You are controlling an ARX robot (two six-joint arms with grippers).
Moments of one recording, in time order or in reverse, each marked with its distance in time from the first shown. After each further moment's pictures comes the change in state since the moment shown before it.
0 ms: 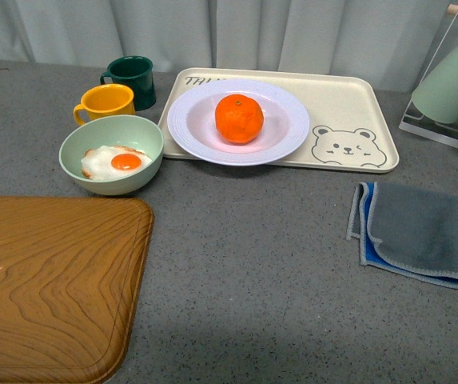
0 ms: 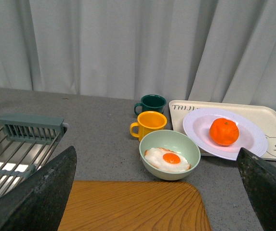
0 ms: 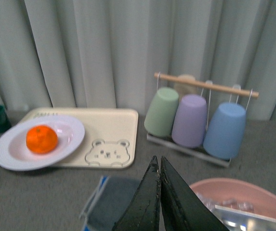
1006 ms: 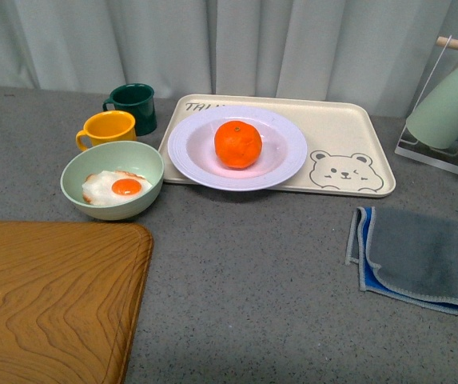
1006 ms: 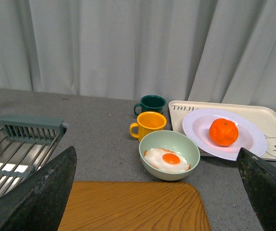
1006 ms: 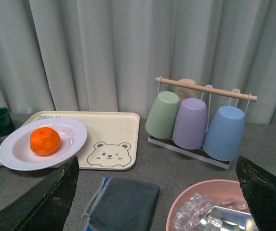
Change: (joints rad) left arm 0.000 0.000 0.000 0.000 0.000 0.000; right arm 0.000 -0.043 0.000 -0.013 0.000 0.000
